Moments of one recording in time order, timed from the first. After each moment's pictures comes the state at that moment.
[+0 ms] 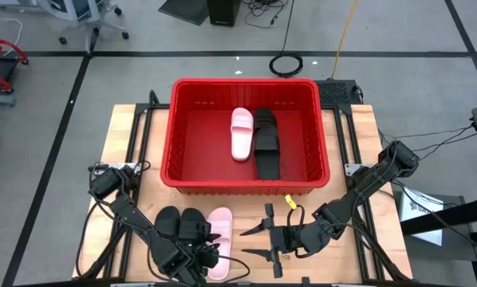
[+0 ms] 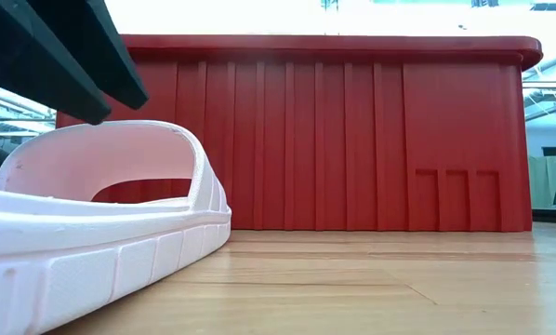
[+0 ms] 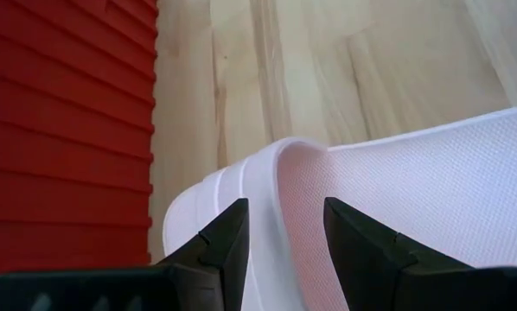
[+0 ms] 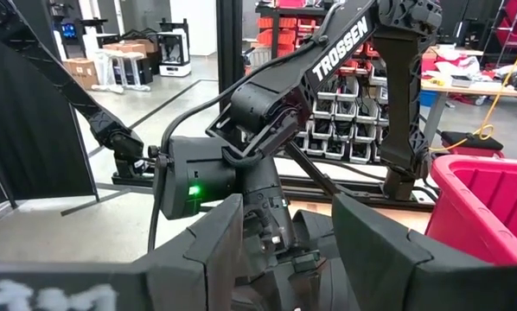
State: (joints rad) left arm -0.81 2.01 1.42 -0.70 -0.74 -0.43; right arm 0.67 1.65 1.24 0.29 0.55 0.07
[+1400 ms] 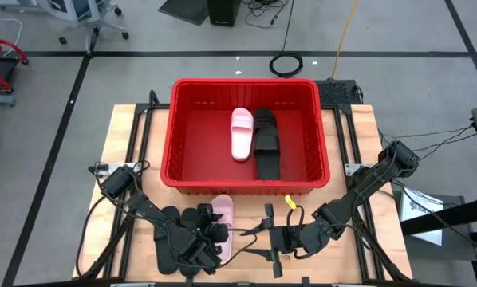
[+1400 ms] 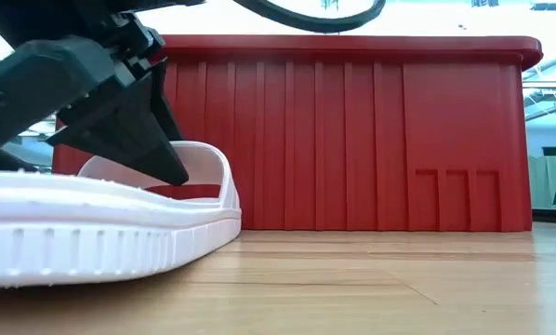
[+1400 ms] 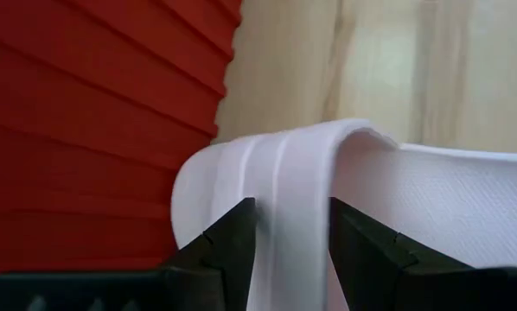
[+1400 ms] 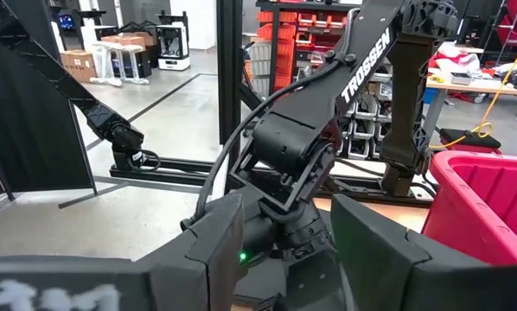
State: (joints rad) left arm -0.67 2.07 1.42 -0.84 -0.79 -0.69; right arm 0.67 1.65 1.24 0.27 0.55 0.06
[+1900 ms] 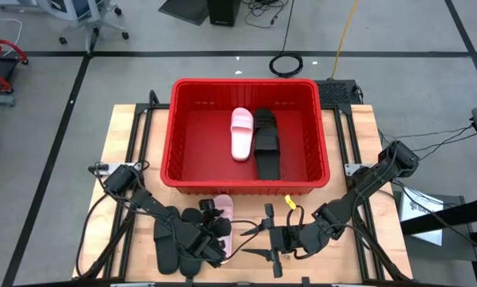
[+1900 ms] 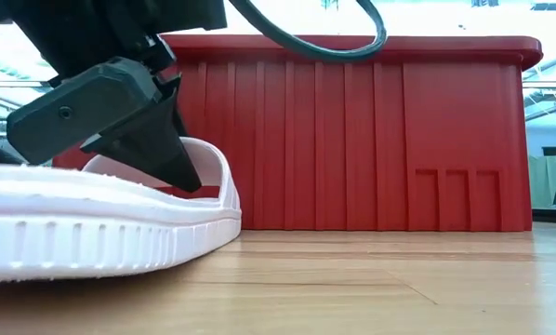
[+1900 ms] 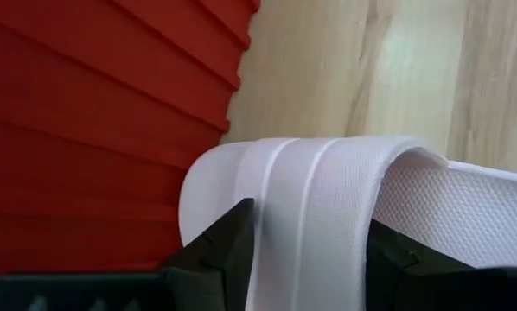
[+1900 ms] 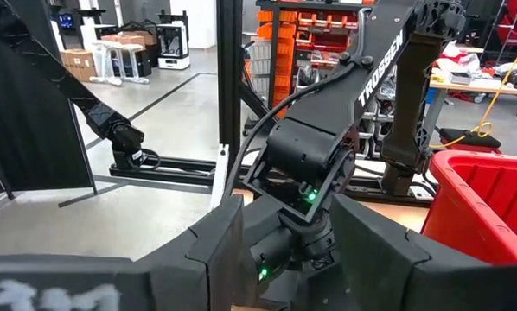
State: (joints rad) left arm -0.62 2.07 1.42 -0.84 -0.76 -0.71; right arm 0.67 1.65 1.24 0.27 0.55 0.06
